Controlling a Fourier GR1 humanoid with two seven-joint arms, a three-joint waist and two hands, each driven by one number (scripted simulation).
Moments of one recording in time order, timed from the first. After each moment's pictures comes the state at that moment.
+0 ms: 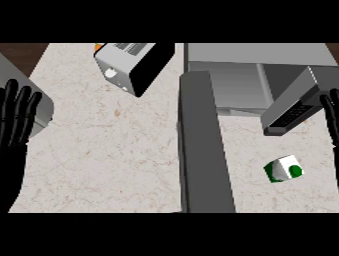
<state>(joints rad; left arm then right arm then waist) 0.00 0.13 -0.01 -2.10 0.00 -0.02 -0.02 0.03 -0.12 -0.03 -2.10 0.02 0.02 0.01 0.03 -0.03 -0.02</state>
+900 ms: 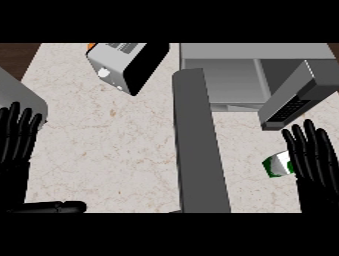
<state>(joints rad) 0.15 0.06 0.05 -2.05 0.10 -0.04 -0.02 0.26 -0.01 0.16 -2.12 -0.07 0.05 -0.10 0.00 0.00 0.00</state>
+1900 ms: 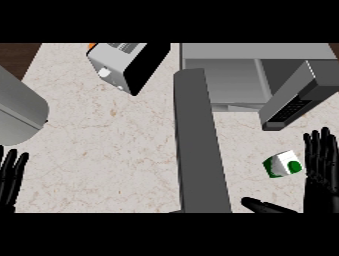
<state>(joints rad) 0.44 0.03 0.02 -2.17 0.11 -0.13 -0.14 0.29 -0.01 0.08 -1.92 0.08 -0.18 -0.33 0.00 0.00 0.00</state>
